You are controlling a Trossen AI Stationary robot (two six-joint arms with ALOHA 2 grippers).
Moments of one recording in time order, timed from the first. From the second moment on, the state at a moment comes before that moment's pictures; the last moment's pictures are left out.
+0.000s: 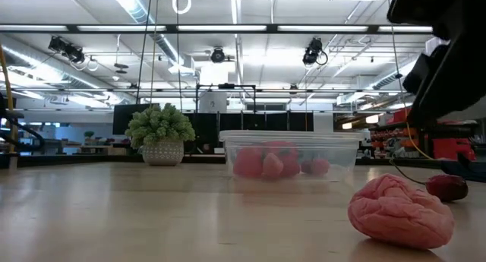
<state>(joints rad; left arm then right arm) -0.61 1.71 1.98 -1.57 -0.59 -0.80 0.67 1.59 0.79 -0.11 0.39 0.92</state>
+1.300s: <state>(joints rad) -0.99 0.88 0.44 0.07 -1.06 -0.58 0.55 1.74 0.79 -0.02 0.35 1.05</state>
